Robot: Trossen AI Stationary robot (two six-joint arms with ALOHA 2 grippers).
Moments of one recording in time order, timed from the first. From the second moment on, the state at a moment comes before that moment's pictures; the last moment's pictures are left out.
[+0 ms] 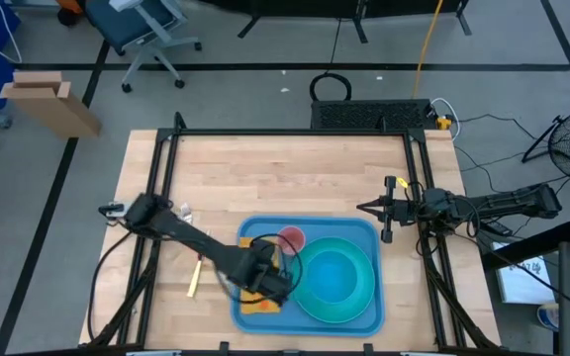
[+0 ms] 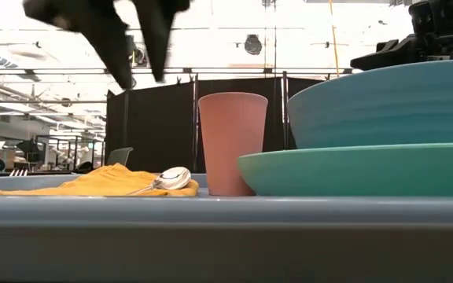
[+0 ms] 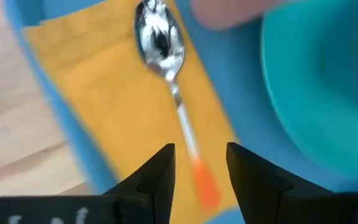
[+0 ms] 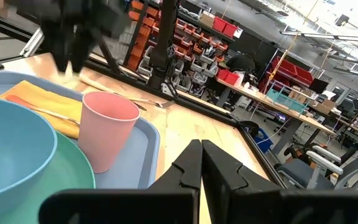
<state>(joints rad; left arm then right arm) -0.47 2.02 1.76 -1.21 -0.18 -1.67 0.07 0.38 0.07 0.30 0.13 -0.40</state>
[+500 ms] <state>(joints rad) -0.69 1.85 1.59 -1.52 -0.17 -1.77 0.07 0.38 0.07 0.30 0.13 -0.40</state>
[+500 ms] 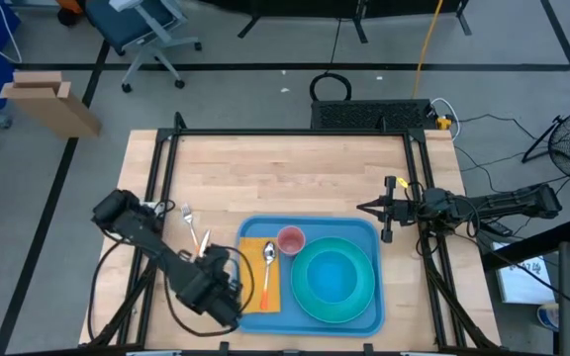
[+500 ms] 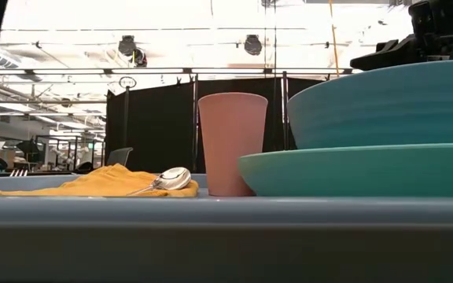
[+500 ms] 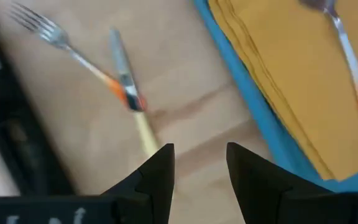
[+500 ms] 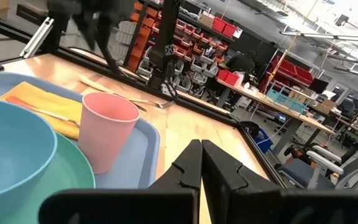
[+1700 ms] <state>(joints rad) -0.71 1.45 0.95 -0.85 -0.11 -1.88 0.07 0.38 0.07 0.29 0.13 -0.38</state>
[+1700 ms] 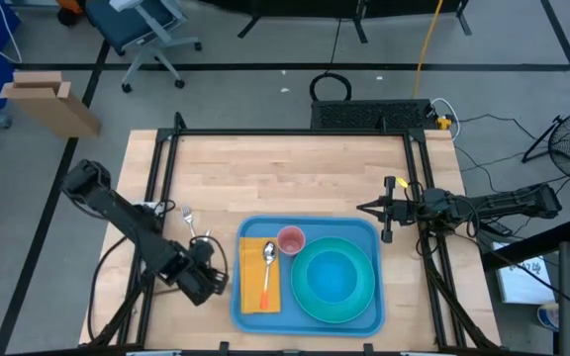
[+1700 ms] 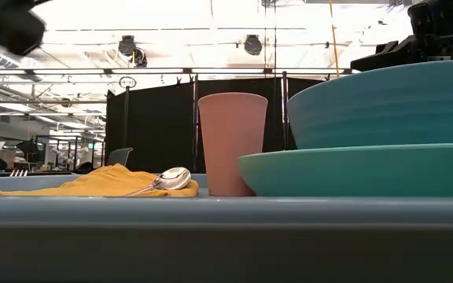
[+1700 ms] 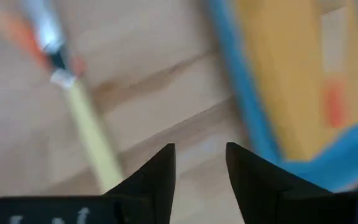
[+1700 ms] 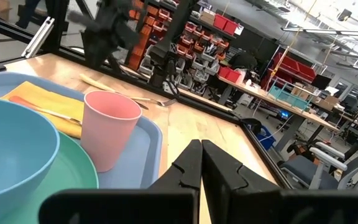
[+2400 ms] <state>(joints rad) -0.59 1.42 1.10 -0.78 -0.29 -1.04 0.07 0.38 0.07 0.28 0.13 -0.38</state>
